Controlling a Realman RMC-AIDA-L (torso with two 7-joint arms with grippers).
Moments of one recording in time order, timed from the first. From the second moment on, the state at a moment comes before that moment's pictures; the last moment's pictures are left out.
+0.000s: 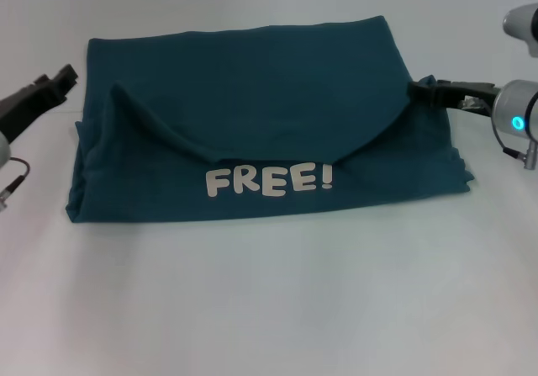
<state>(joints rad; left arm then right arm) -0.76 -2.12 0.26 0.40 1.65 0.74 -1.35 0.82 2.03 -0.58 -0.41 -2.04 -0.57 1.74</state>
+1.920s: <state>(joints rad) -0.50 -2.12 0.58 0.64 1.91 1.00 -1.64 0.70 1.97 -0.62 -0.58 -2.41 -0.96 2.26</state>
